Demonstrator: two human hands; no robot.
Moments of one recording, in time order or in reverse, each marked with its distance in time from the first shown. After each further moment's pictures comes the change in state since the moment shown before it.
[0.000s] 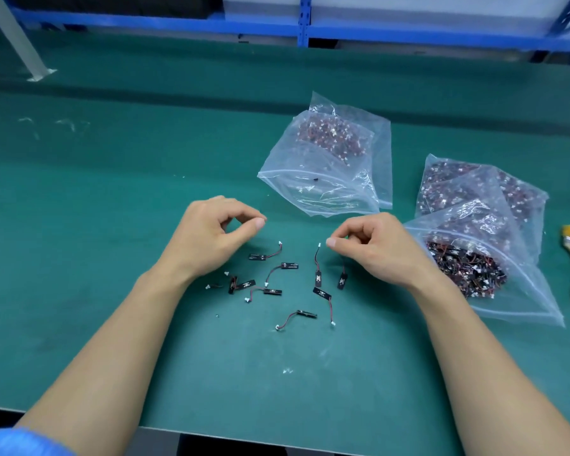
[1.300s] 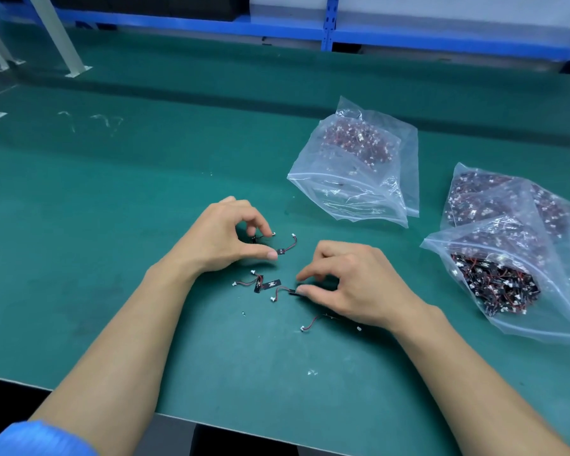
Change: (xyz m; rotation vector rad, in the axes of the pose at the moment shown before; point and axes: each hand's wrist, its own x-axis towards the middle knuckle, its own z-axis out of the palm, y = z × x) left_hand -0.004 -0.023 -0.025 0.062 -0.182 -0.072; right_hand -0.012 -0.038 0.058 -0.469 -0.105 -0.364
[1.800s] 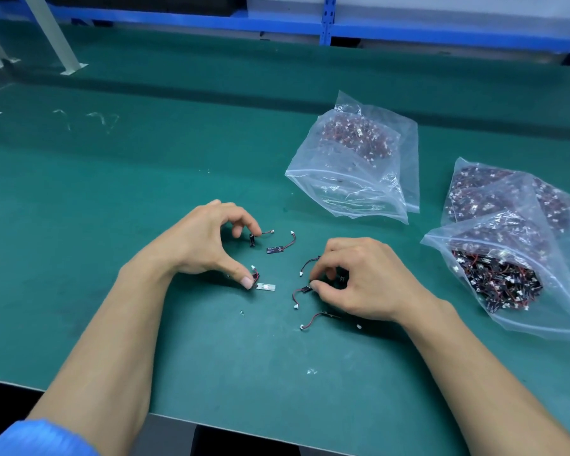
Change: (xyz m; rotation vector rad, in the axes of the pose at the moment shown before) left_hand -0.008 -0.003 -0.022 0.049 -0.269 -0.131; right_hand -0.003 0.006 -0.009 -0.012 -0.033 0.050
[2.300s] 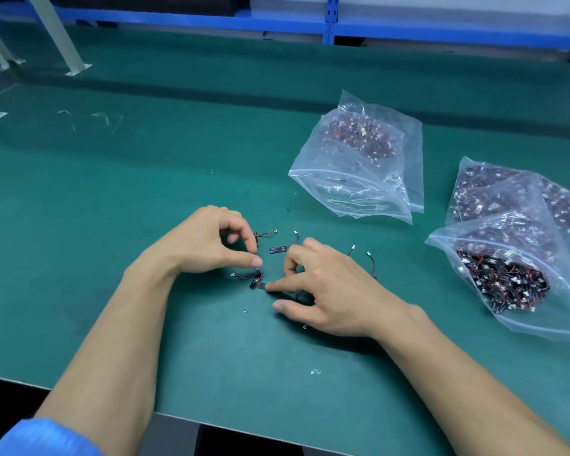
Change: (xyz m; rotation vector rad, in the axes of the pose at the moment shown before) left_hand -0.001 -0.004 0.004 -0.139 0.060 0.044; right_hand 0.013 -0.028 0.022 -0.036 -0.109 -0.249
